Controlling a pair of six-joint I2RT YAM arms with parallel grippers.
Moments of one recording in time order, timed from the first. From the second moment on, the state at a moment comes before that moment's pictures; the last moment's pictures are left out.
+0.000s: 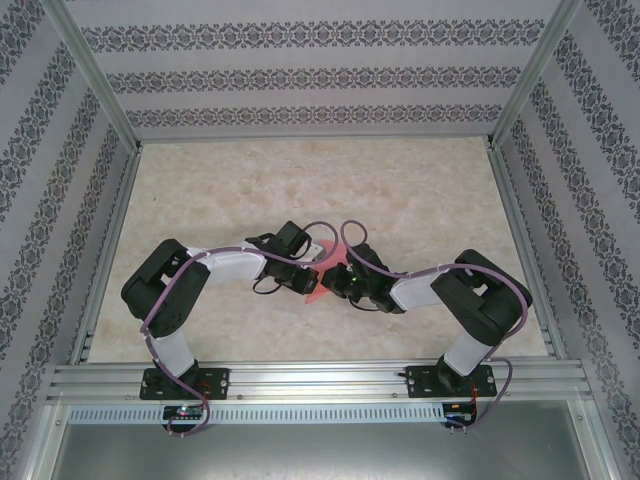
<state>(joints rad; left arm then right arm) -0.70 1.78 0.95 -0.32 0.36 -0.22 0.74 1.66 0.51 0.43 -0.25 1.13</state>
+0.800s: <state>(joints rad) -0.70 1.79 0.96 -0.32 0.36 -0.22 0.65 1.58 0.49 0.33 -0.24 1.11</state>
